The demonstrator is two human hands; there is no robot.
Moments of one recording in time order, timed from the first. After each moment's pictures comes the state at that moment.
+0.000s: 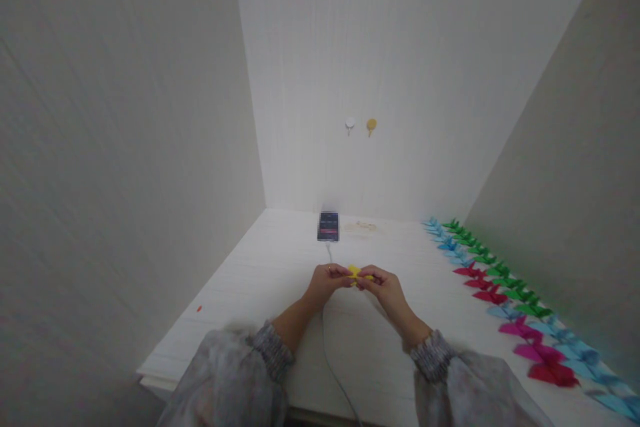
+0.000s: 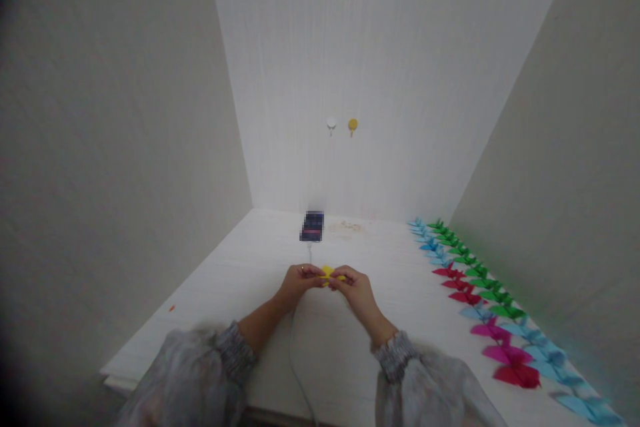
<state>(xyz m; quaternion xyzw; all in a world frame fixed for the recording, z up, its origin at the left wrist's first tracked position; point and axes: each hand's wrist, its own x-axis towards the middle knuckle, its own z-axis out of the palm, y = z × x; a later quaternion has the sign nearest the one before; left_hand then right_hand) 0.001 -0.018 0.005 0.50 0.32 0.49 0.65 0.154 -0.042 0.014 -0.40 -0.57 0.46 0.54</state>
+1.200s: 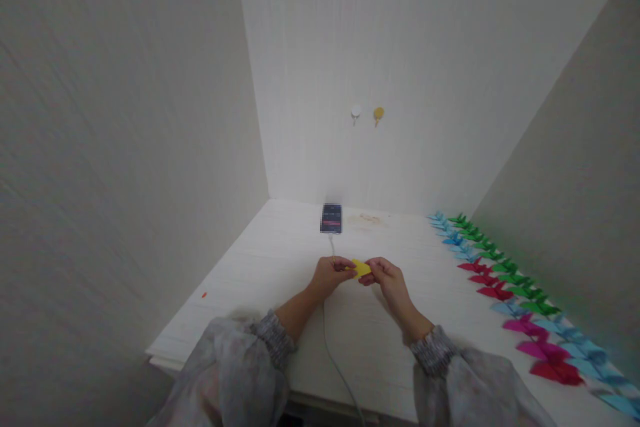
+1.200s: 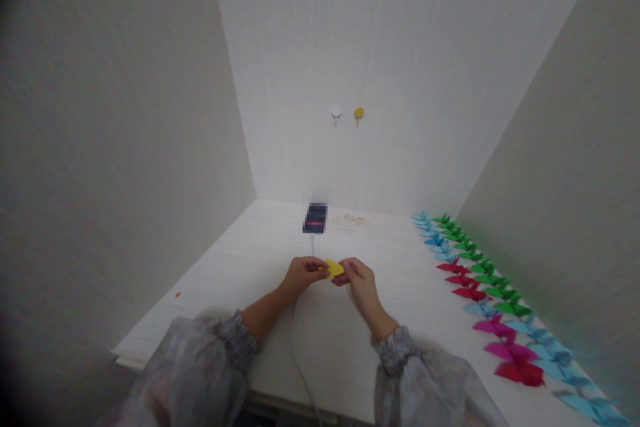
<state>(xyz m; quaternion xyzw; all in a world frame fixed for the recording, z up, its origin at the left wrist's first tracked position) 0.004 -0.017 -0.001 0.55 0.37 0.48 0.58 0.154 -0.041 0.011 -0.45 -0.49 0.50 0.55</state>
